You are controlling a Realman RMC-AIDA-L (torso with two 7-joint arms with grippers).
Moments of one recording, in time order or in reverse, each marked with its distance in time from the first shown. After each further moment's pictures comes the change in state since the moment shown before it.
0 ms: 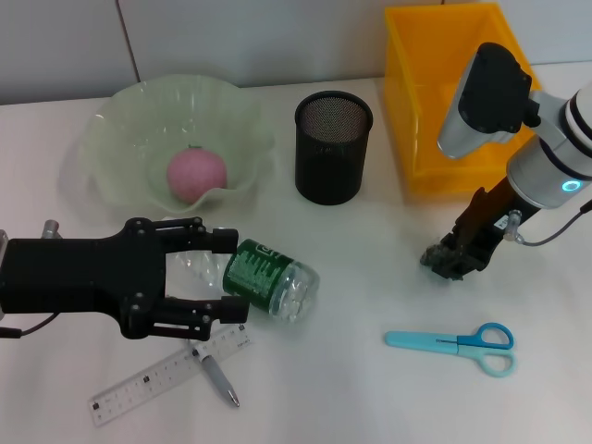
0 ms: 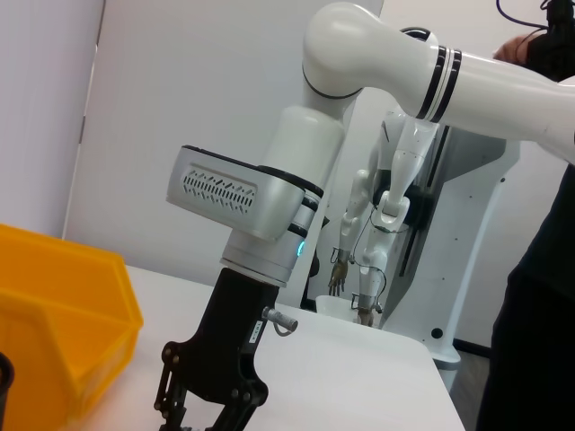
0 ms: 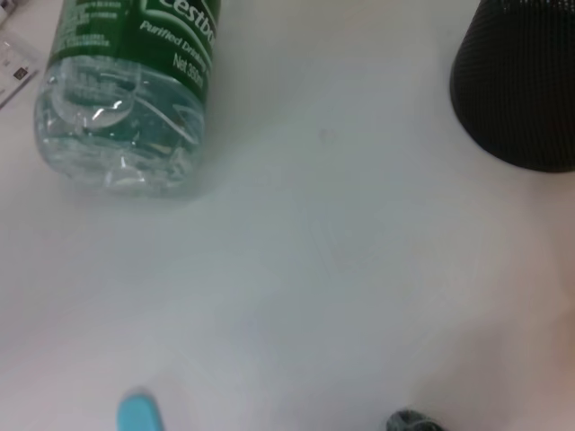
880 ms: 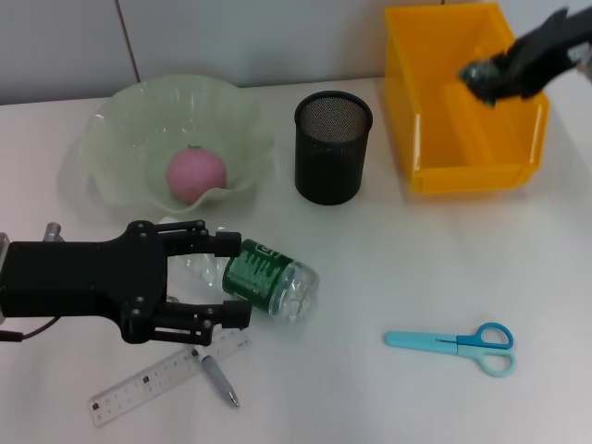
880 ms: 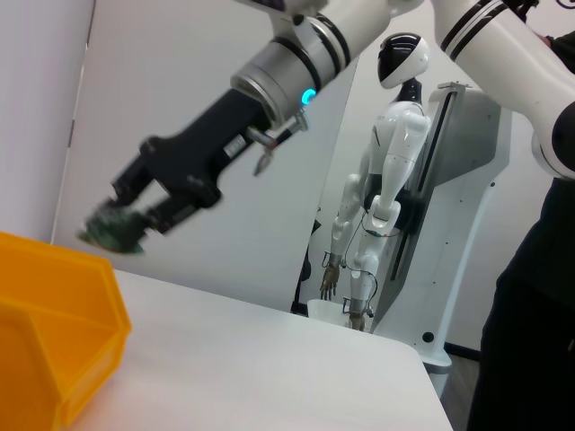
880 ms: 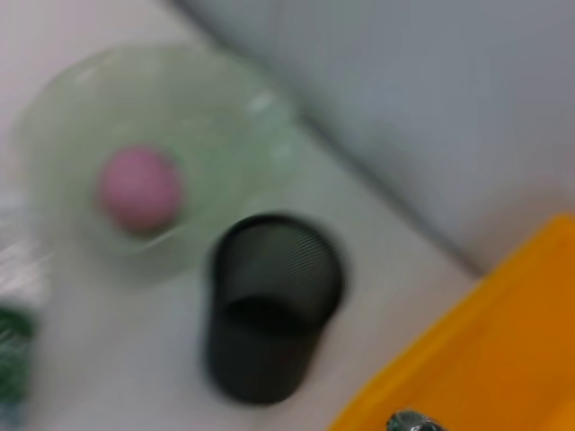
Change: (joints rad) left arm 0.002 -0.004 -0.002 0.000 -0.002 0.013 0.002; right arm -0.052 -0.015 0.249 -0.550 0.102 -0.146 0.125
